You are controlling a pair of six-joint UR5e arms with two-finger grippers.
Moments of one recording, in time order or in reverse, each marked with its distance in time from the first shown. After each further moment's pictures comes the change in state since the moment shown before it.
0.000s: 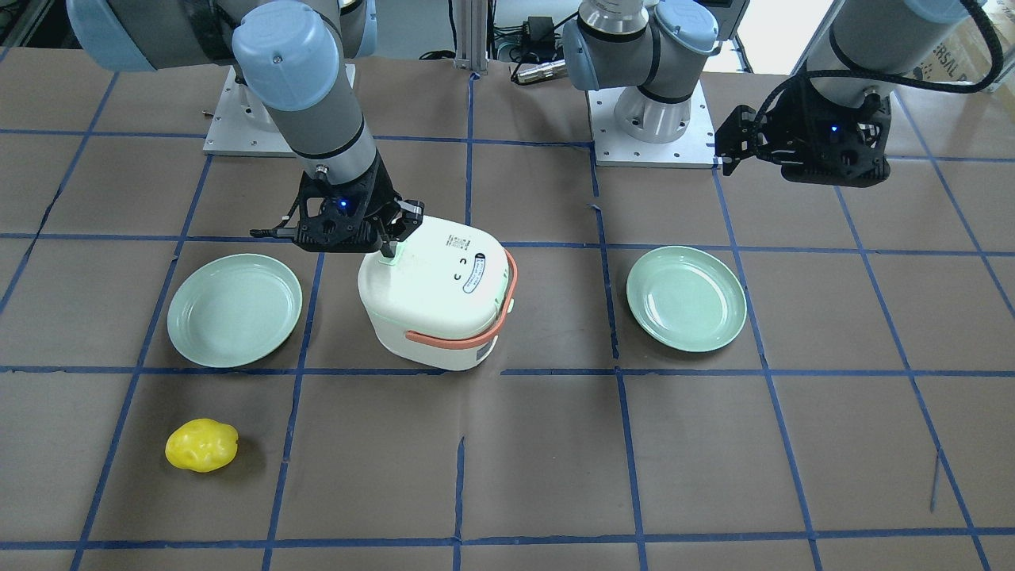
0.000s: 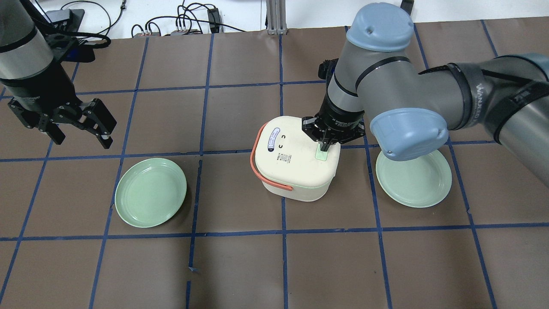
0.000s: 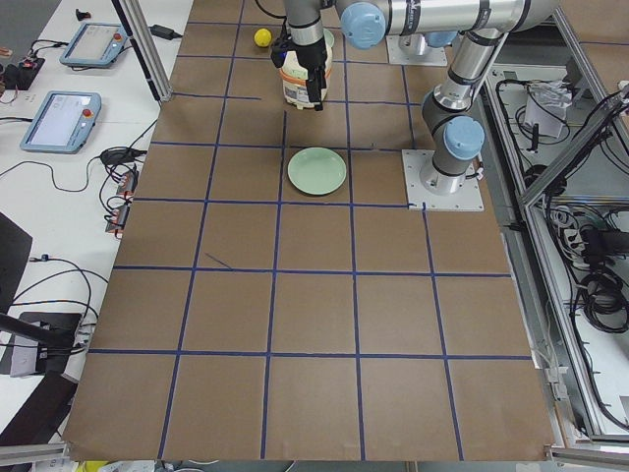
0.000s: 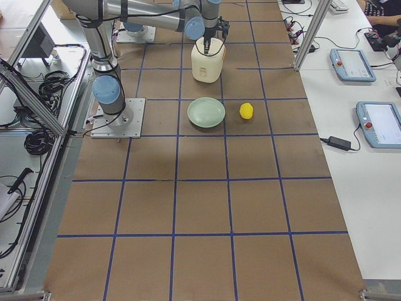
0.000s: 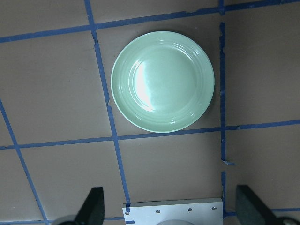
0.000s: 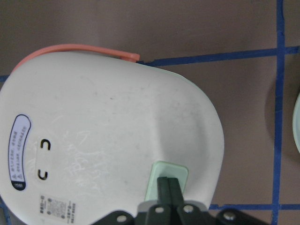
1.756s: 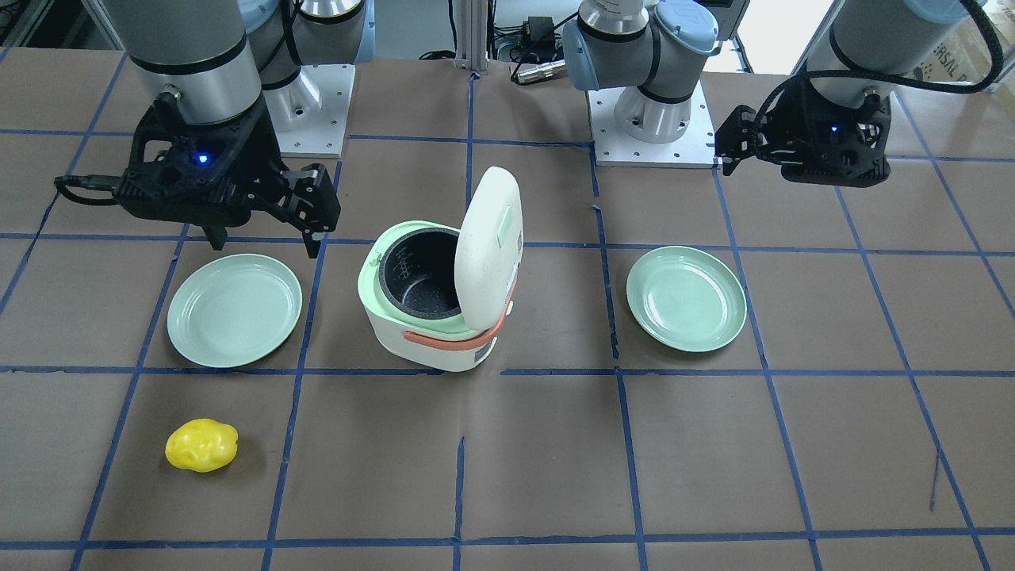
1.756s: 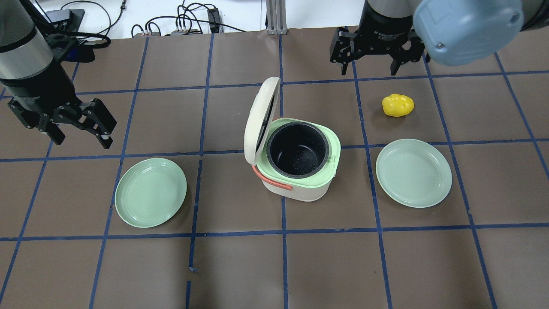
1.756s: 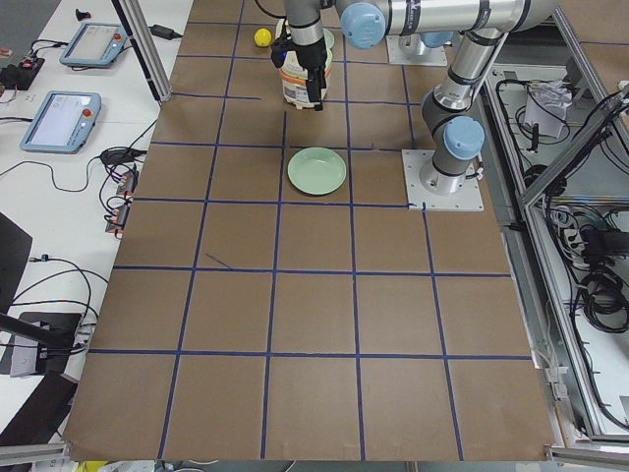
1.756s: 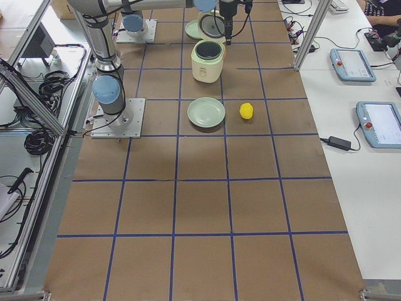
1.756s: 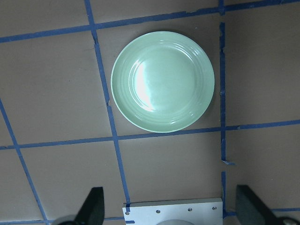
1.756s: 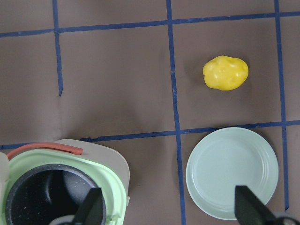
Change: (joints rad) left arm 0.000 0.000 0.000 0.000 0.000 0.000; right arm -0.115 0.030 -0.363 0.209 -0.193 -0.135
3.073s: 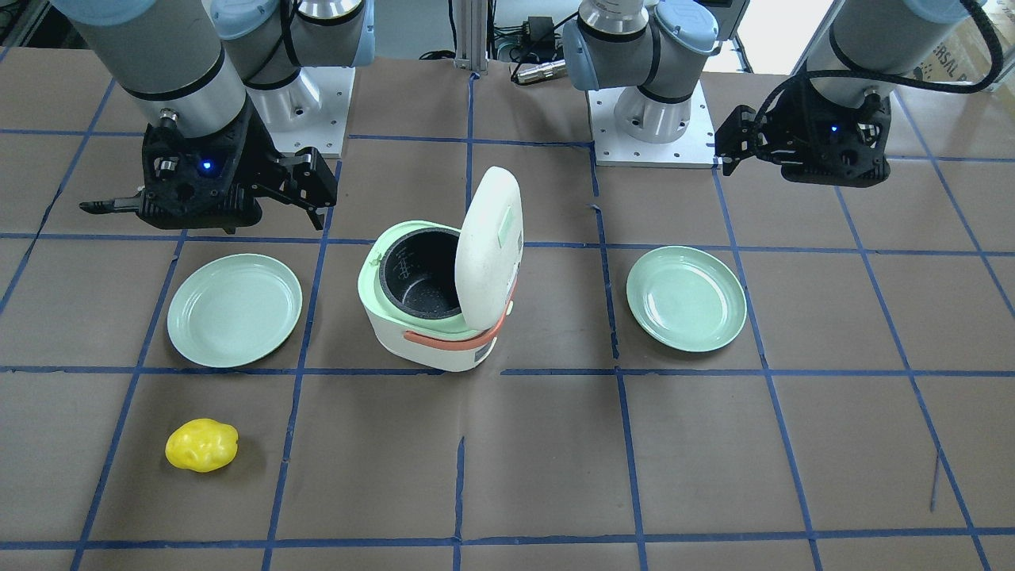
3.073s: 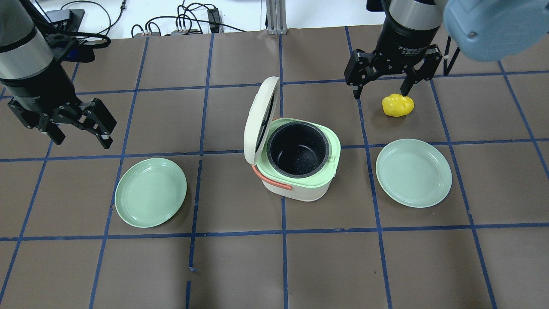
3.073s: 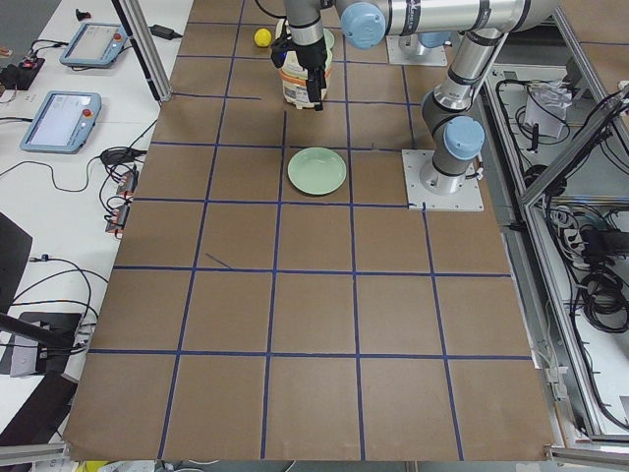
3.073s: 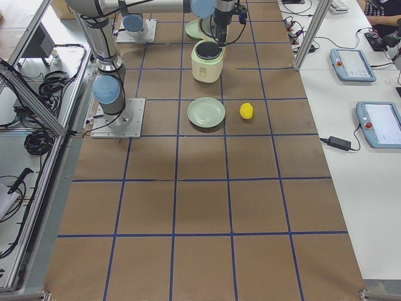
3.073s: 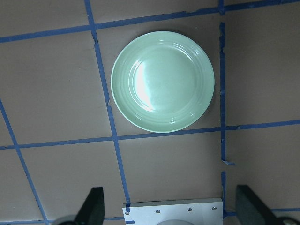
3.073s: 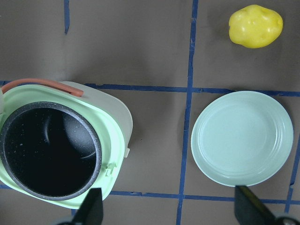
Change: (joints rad) left arm 0.000 0.000 0.000 0.000 0.000 0.000; right arm -0.032 -0.019 0.038 0.144 0.089 -0.136
